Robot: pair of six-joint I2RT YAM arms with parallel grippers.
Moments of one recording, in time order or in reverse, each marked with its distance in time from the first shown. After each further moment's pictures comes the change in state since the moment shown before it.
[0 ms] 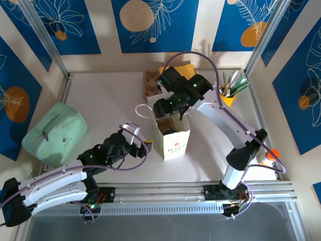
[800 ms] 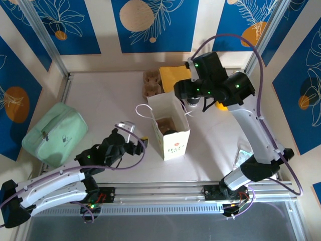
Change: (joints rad) left arm 0.000 -0.043 0.021 -0.094 -0.167 -0.033; right arm -0.203 -0.215 0.017 0.101 0.121 -0.104
